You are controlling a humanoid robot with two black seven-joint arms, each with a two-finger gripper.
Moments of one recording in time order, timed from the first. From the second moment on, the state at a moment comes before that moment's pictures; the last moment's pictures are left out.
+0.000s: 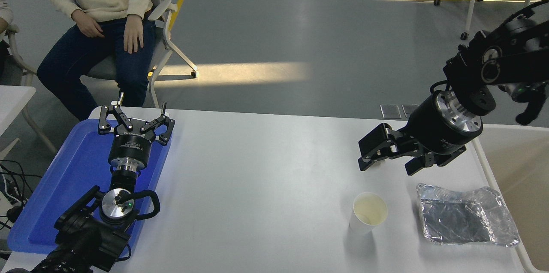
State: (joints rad) left arm -0.50 0.10 -1.16 -0.54 -0.09 -0.64 -0.36; right arm 2.25 -0.36 -1.24 1.65 -0.16 0.60 0.10
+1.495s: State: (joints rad) left arm -0.50 0.10 -1.16 -0.54 -0.09 -0.64 -0.36; right arm 1.58 -0.33 -1.11 1.34 -0.47 0.21 0.11
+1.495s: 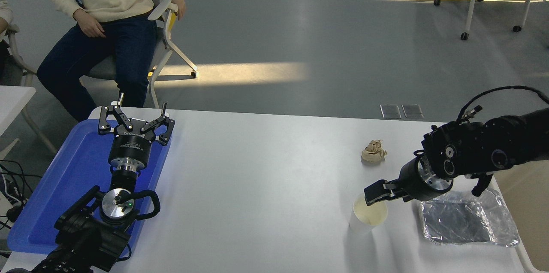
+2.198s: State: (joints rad) left arm -0.50 0.10 -1.16 -0.54 -0.09 -0.64 -0.36; right arm 1.49 -0.32 -1.08 1.28 -0.50 0.18 0.15
